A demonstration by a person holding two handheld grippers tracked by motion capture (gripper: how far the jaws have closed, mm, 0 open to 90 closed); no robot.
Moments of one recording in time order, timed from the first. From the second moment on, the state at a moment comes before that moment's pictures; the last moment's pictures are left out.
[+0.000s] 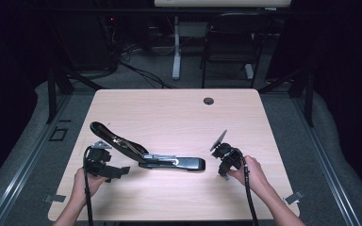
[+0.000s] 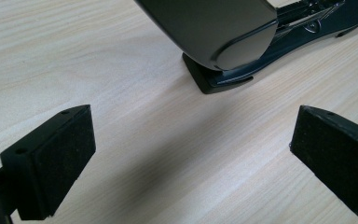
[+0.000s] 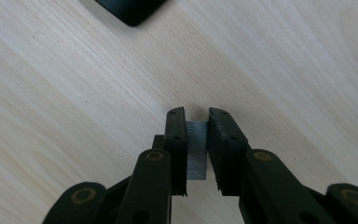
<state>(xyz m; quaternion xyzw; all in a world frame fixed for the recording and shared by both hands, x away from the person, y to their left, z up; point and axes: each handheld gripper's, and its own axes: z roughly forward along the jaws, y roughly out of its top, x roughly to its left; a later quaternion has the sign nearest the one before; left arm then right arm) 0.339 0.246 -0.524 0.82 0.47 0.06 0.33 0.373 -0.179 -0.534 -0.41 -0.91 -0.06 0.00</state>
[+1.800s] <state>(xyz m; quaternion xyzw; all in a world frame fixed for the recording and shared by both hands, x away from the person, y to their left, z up) 0.342 0.246 -0.527 0.82 0.47 0.06 0.32 0.381 -0.164 -0.491 -0.33 -0.93 -0.18 -0.05</state>
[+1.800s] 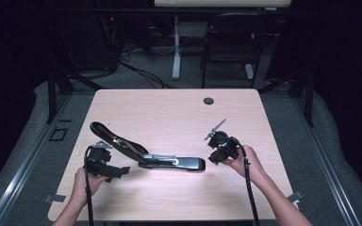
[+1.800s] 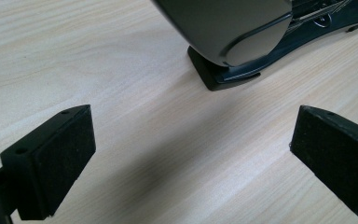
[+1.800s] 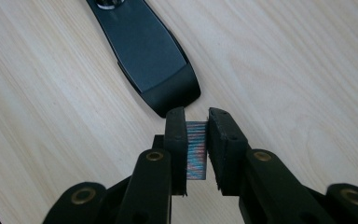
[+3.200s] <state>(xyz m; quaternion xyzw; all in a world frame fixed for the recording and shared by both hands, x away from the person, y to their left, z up) 0.342 0.245 -0.526 0.82 0.47 0.06 0.32 0.405 -0.113 -0.471 -0.26 -0.94 -0.23 -0.07</state>
